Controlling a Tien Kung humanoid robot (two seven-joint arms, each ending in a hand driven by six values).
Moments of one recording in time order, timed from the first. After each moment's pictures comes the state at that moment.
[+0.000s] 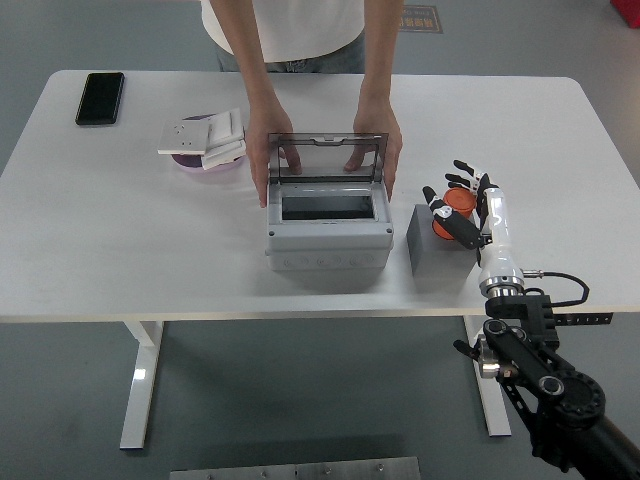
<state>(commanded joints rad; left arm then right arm) -0.09 0.48 -0.60 -0.43 0.29 0.12 0.20 0.24 -0.08 1.11 1.08 -1.18 -0.51 0.38</state>
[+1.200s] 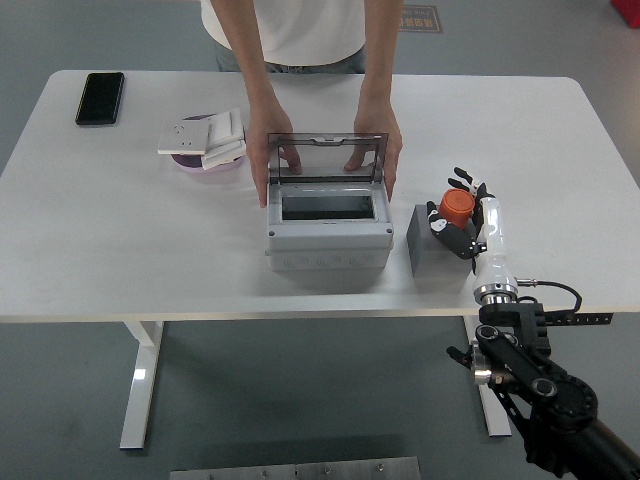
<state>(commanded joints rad) -0.10 0.48 -0.61 -0.43 0.31 0.11 0.21 0.24 -0.08 1.07 1.06 -1.12 -0.55 0.41</state>
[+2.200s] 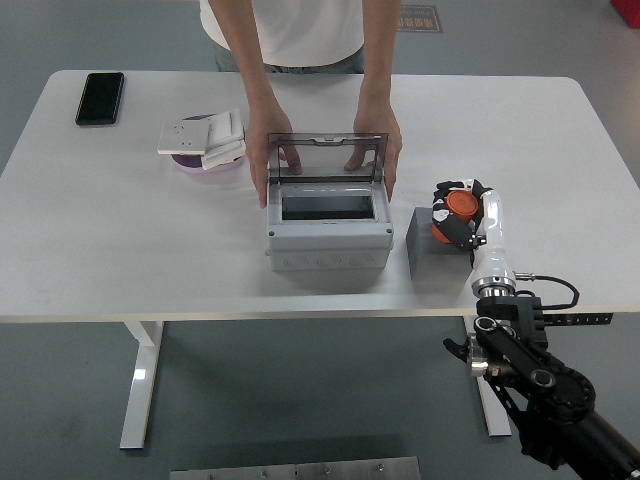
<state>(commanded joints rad) -0.10 0.48 -0.62 -0.43 0.32 0.11 0.22 0.28 -0.08 1.06 1.05 -1.08 -0.56 0.41</state>
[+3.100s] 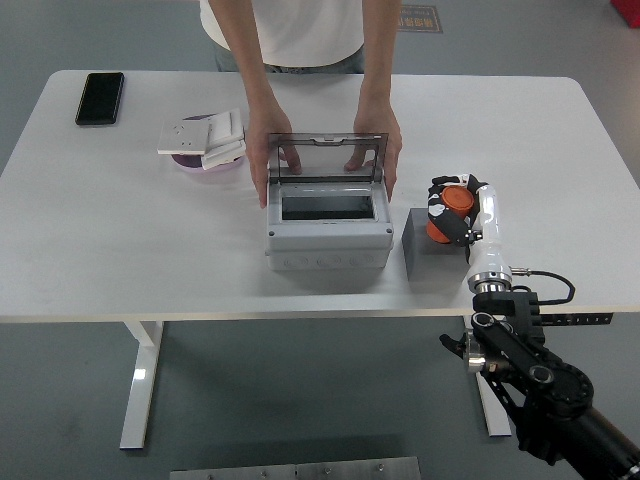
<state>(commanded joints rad) -0.10 0.48 -0.62 -0.43 0.32 0.11 0.21 0.29 -0.08 1.05 1.07 -1.07 -0.55 0.40</state>
